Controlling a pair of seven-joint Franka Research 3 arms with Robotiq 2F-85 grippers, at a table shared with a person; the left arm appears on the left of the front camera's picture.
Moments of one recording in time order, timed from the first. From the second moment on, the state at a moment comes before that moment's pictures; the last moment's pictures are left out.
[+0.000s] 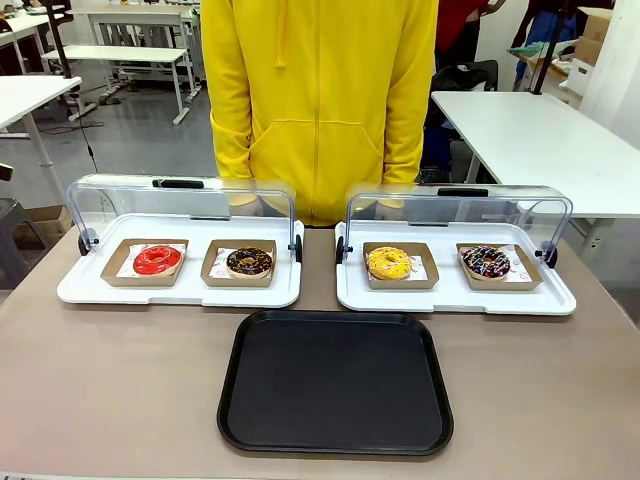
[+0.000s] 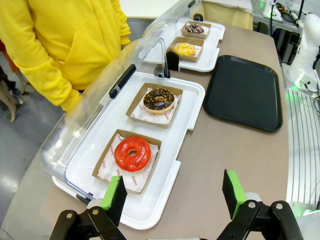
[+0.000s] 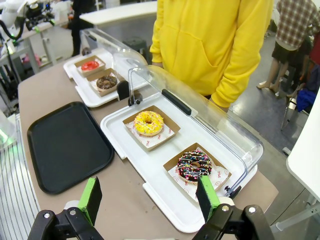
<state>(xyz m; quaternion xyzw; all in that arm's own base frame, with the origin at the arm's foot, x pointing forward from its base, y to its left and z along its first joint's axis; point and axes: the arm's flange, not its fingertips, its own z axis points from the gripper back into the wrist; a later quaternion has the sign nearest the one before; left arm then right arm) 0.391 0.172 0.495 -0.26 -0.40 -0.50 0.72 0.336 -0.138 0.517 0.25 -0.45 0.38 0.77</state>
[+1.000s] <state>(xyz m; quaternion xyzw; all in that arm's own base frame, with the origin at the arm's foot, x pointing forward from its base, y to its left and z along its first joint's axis) 0.391 0.172 0.495 -0.26 -0.40 -0.50 0.72 0.336 -0.138 0.517 0.25 -0.45 0.38 0.77</state>
